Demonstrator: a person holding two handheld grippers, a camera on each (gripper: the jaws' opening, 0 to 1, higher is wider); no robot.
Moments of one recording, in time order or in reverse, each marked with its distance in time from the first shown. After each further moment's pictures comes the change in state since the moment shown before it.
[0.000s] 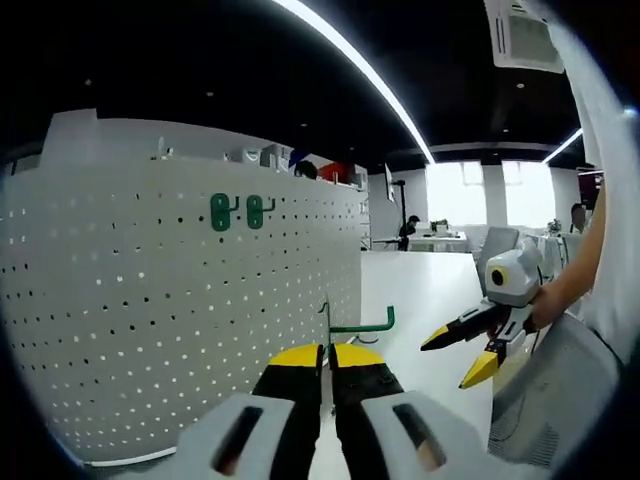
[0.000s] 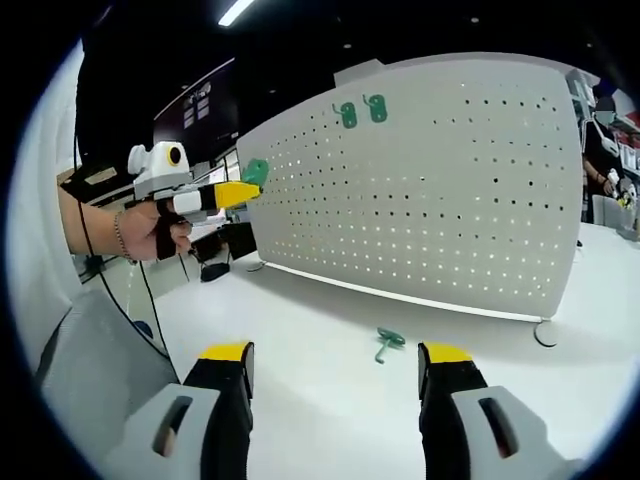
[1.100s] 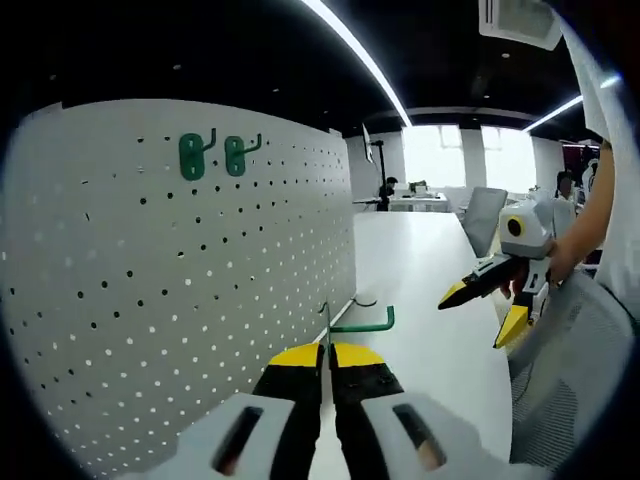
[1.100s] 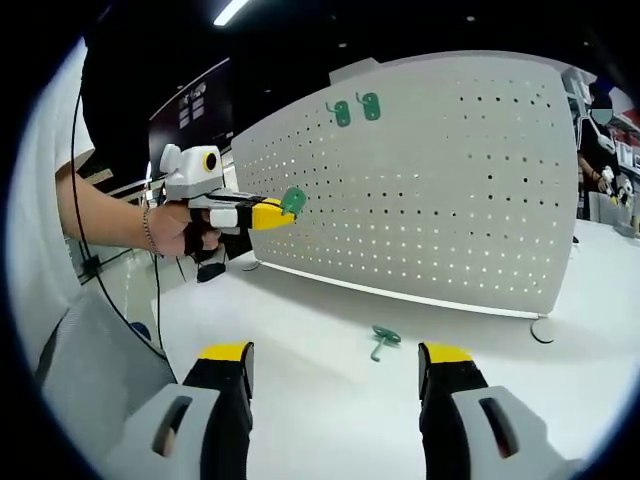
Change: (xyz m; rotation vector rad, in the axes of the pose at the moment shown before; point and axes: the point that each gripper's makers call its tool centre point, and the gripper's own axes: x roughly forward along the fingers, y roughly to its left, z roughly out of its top) left arm 0.039 0.015 -0.039 0.063 0.161 -0.101; right arm 0.000 -0.005 -0.002 0.011 0.003 -0.014
